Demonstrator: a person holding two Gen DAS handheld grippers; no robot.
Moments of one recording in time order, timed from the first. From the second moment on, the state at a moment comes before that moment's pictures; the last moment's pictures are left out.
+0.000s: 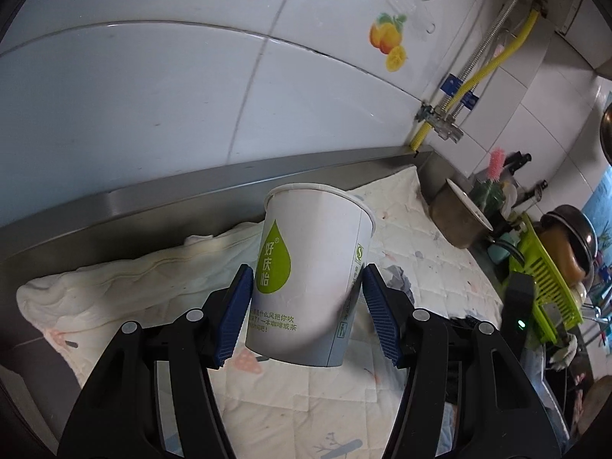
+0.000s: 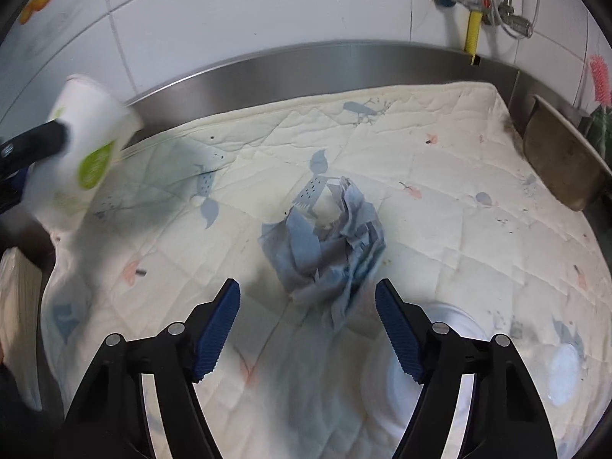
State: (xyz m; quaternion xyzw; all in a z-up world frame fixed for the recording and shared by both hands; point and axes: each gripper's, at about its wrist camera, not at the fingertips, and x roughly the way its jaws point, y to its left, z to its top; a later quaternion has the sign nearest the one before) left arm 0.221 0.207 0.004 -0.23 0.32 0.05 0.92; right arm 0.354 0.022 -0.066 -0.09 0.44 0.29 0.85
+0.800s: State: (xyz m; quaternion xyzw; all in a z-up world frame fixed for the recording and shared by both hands) left arm 0.193 0.192 0.007 -0.23 0.32 0.05 0.92; right arm 0.315 -0.011 -0.055 -0.05 0.42 0.29 0.86
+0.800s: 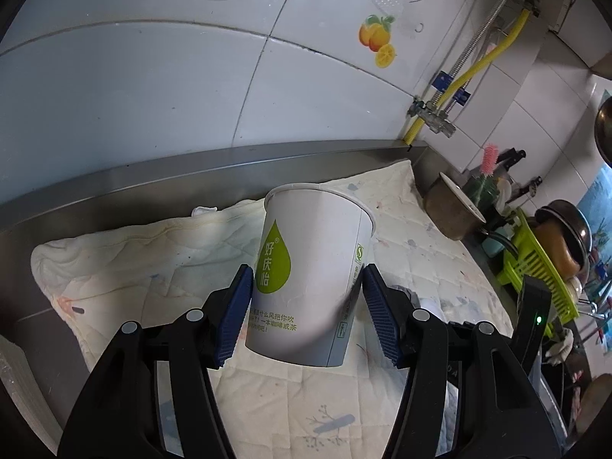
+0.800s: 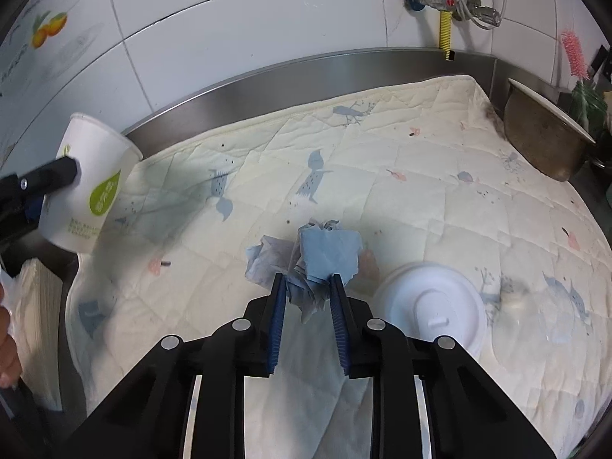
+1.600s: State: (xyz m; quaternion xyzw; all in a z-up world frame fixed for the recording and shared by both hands) left arm 0.159 0.093 0.018 -0.20 0.33 -0.05 0.92; right arm 0.143 -0.189 -0.012 0.05 0.36 0.24 0.90
